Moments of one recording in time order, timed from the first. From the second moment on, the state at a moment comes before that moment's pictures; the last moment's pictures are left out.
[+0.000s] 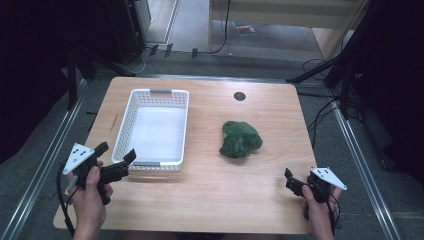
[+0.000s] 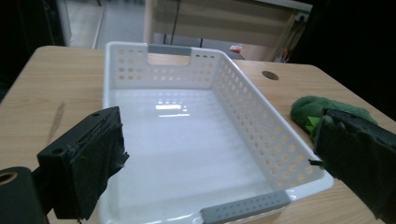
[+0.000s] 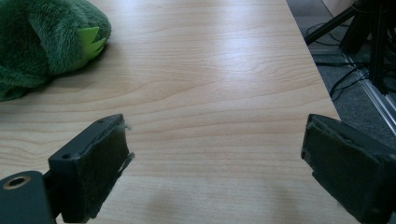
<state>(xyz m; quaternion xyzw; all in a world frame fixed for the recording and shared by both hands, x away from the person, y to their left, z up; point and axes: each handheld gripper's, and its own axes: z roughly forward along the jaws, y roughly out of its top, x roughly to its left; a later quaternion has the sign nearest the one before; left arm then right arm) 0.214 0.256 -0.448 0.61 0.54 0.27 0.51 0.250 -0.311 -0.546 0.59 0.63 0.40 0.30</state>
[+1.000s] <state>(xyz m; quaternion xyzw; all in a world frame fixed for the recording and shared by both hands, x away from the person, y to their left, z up) 0.289 0.127 -0.436 0.68 0.50 0.20 0.50 0.253 -0.316 -0.547 0.60 0.63 0.41 0.28</state>
